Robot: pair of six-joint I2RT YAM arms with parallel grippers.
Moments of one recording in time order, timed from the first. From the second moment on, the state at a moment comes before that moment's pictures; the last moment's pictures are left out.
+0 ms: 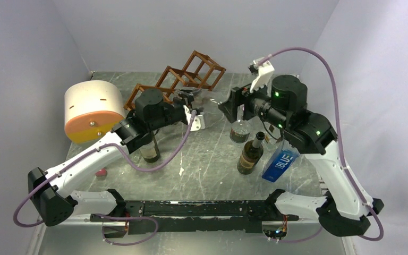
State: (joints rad) left arm -0.82 1.22 1.13 -0.01 0.27 0.90; right arm 0.70 1.09 1.62 -0.81 0.01 0.19
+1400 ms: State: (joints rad) left arm -0.81 1.26 1.17 -0.12 0.23 1.27; right arm 0.70 1.31 1.59 -0.77 -0.12 0.09
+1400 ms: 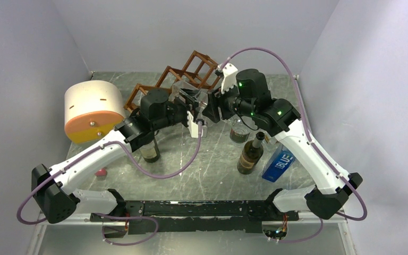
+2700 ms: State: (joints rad) left arm -0.81 1.08 1.27 -0.07 -0.26 -0.16; right arm 0.71 1.20 1.22 -0.61 -0.01 0.21
